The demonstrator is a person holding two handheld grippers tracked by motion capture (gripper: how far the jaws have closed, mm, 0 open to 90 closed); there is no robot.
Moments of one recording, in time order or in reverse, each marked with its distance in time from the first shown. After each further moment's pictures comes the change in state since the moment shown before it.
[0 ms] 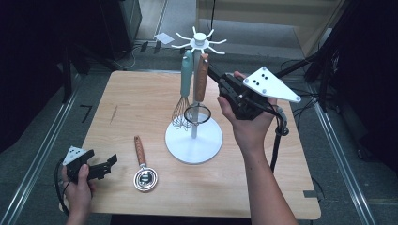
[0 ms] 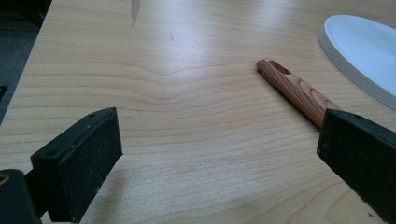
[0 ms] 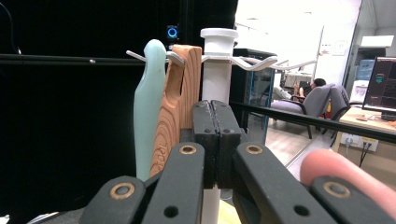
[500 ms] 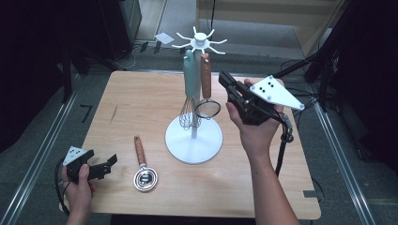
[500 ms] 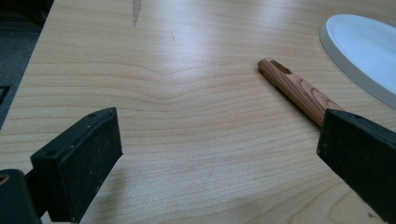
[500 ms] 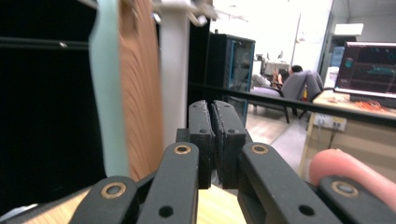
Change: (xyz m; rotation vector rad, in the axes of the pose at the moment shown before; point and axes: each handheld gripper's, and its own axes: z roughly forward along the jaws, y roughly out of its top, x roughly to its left) left arm -0.001 0.000 0.000 0.003 0.008 0.003; right arm -0.015 -0.021 -0.013 0.050 -0.088 -0.004
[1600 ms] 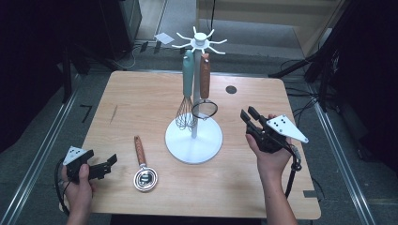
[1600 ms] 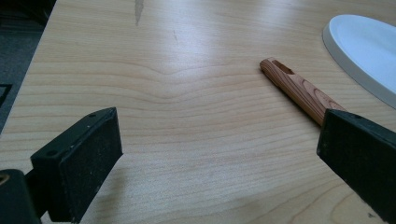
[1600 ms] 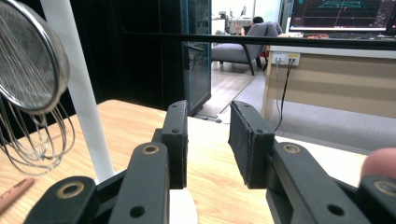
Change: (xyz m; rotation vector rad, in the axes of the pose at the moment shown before) left arm 0.000 0.000 0.000 0.000 0.008 -0.009; right arm -0.048 -0.116 -0.047 0.149 -0.171 0.079
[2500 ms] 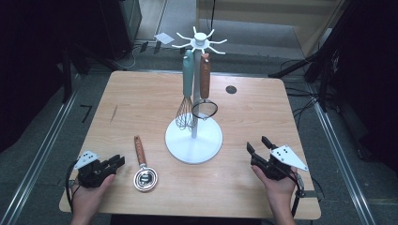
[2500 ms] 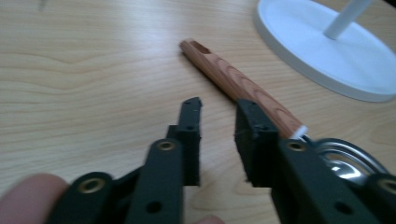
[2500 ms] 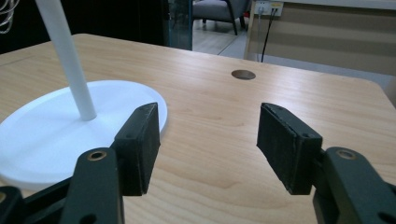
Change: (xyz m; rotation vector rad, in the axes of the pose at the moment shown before) left arm -0.038 -0.006 -0.004 0.054 -0.169 0.051; right arm -0.018 -0.086 -0.042 0.155 -0.088 -0.032
